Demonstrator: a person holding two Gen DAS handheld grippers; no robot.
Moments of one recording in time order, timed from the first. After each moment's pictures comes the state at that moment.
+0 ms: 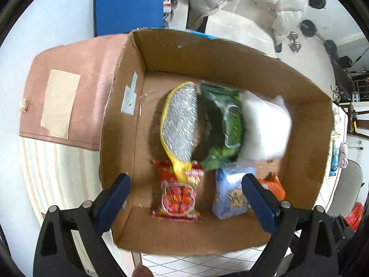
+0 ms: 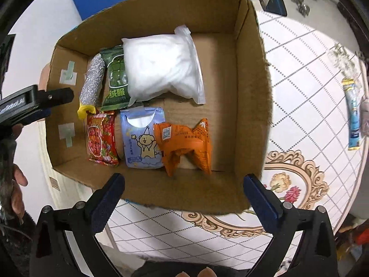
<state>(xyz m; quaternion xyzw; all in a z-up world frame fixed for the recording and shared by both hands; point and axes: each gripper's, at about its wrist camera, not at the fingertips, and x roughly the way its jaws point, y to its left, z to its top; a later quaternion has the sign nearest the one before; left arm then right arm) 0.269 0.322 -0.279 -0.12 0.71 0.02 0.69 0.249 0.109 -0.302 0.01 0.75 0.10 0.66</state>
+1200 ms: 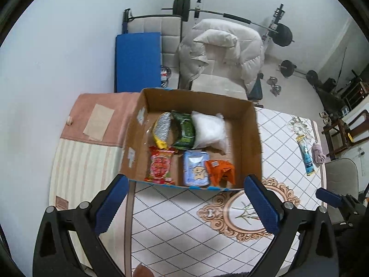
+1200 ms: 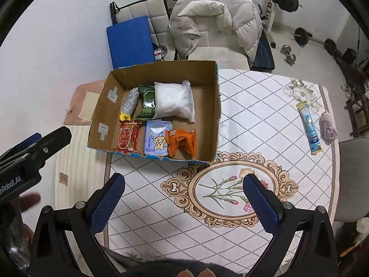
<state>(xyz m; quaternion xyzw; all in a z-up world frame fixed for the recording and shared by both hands) 0.131 0.217 -0.117 -0.06 0.54 0.05 0.84 0.141 0.048 -0.140 0.01 0.61 0.12 0.78</state>
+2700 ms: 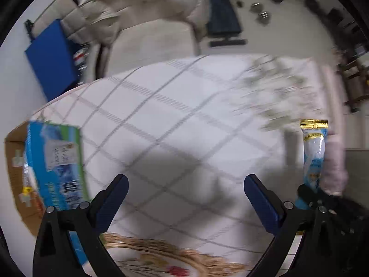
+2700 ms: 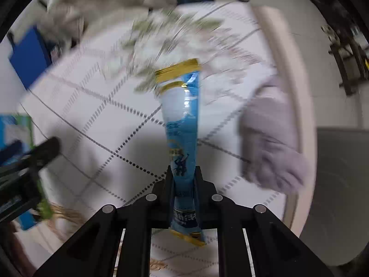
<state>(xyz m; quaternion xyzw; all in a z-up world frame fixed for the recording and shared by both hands) 0.377 -0.164 -0.335 0.03 0.69 0.01 0.72 0.349 -0.330 -0.363 0.08 0.71 0.00 0.70</state>
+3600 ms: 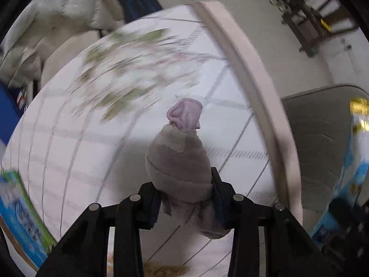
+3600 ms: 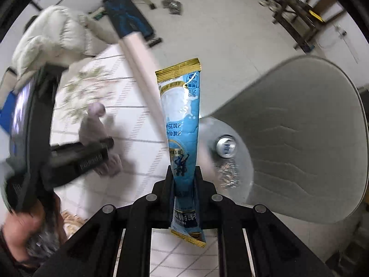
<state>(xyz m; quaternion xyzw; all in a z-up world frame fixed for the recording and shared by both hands) 0.348 -0.308 -0.361 0.09 0.71 -0.15 0.68 0.256 -0.471 -0.282 0.15 0.66 -0.12 0.72</state>
